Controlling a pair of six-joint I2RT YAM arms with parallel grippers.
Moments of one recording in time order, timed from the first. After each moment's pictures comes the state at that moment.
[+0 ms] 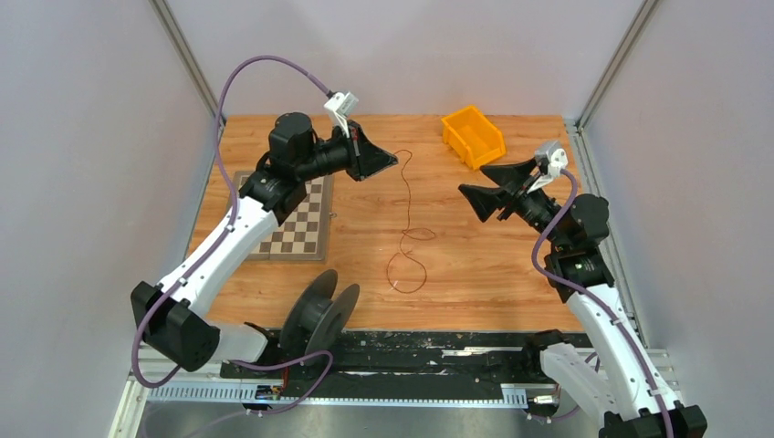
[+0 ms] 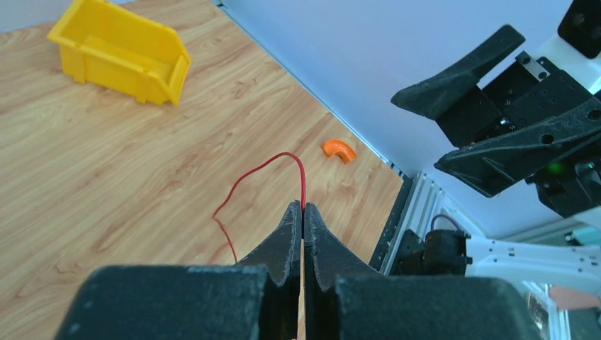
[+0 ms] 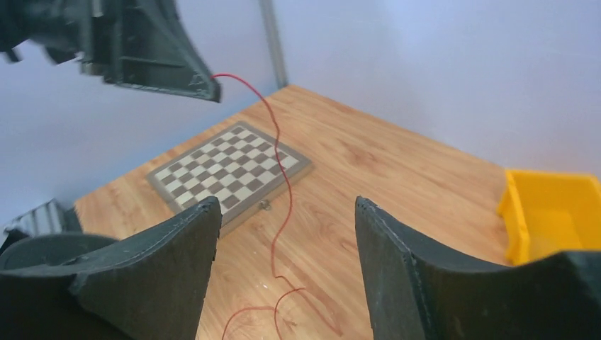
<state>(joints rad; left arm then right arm) -0.50 1.35 1.33 -0.09 0.58 -0.46 0.22 0.80 0.78 0.19 -0.52 0.28</state>
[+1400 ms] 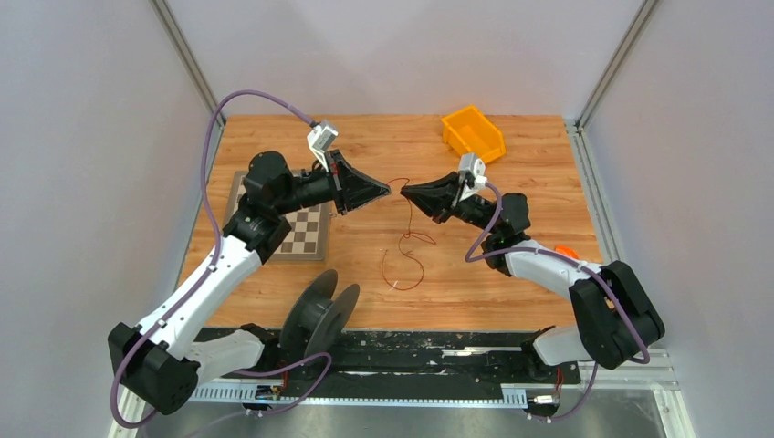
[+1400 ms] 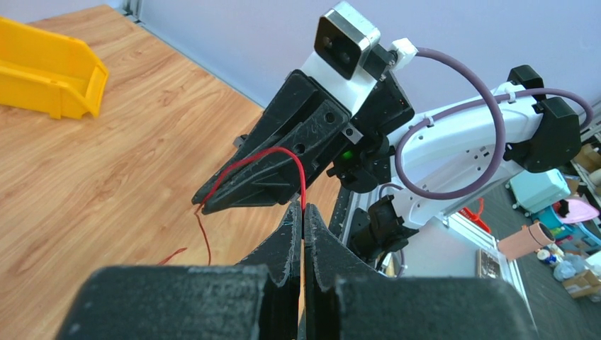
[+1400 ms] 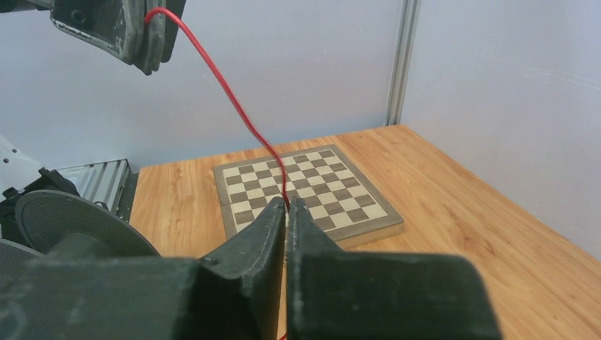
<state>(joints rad) -0.50 1.10 1.03 0.15 0.75 -0.54 0.50 1.40 0.65 1.18 -0.70 0.29</state>
